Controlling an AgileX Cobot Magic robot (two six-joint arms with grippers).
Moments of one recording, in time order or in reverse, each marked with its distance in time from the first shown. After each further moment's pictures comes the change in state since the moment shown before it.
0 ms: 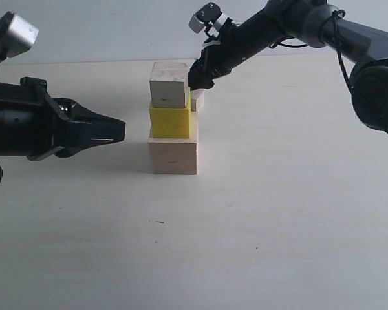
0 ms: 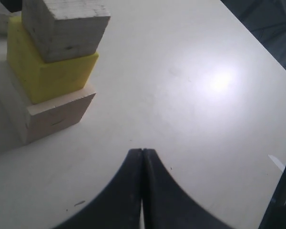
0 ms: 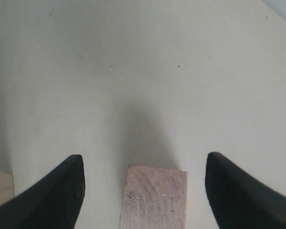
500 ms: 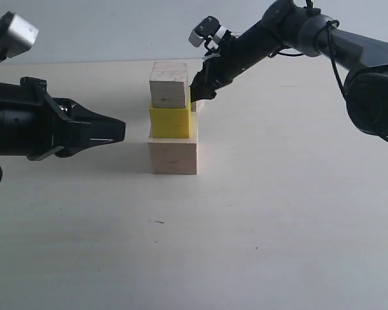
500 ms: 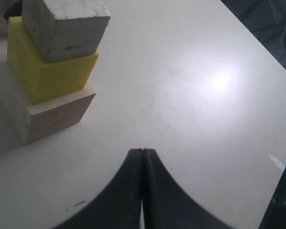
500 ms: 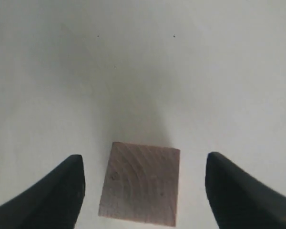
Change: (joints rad) left arm 0.000 0.000 0.000 0.000 0.000 0.002; right arm 0.005 0.035 0.000 -0.052 -0.024 0.000
